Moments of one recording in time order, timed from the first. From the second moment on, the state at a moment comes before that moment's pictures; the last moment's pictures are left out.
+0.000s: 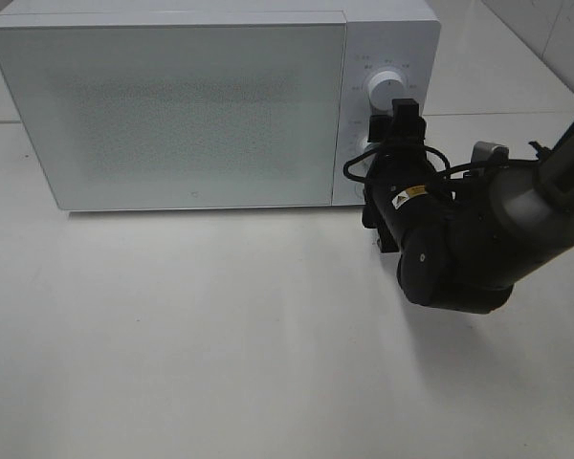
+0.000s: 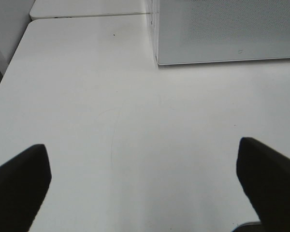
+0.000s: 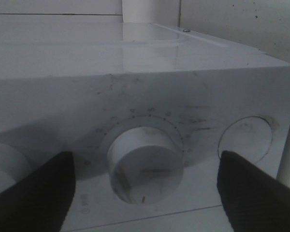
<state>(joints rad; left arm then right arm) 0.00 0.00 -0.50 -0.06 1.04 0.07 0.61 2.07 -0.76 0.63 -1.18 1.34</state>
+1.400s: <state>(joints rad) 0.00 0.00 -0.50 -0.06 1.04 0.07 0.61 1.62 -0.46 0.44 -0.60 0.61</state>
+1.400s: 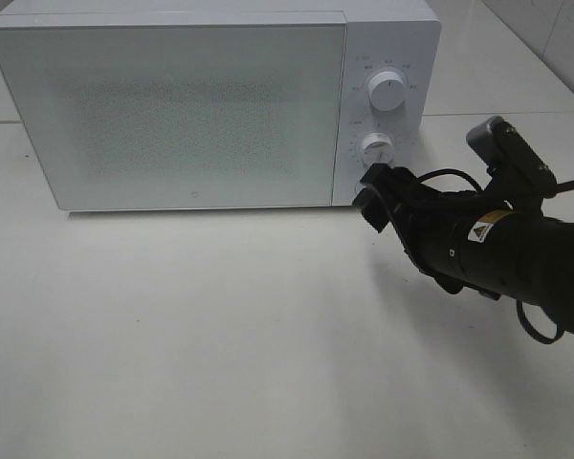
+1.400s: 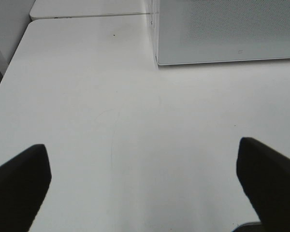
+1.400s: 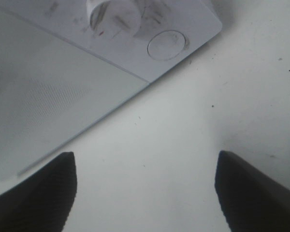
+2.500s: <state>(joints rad) 0.00 0.00 -0.50 -0.06 1.04 0.07 0.61 1.11 -0.73 0.18 0.74 -0.17</state>
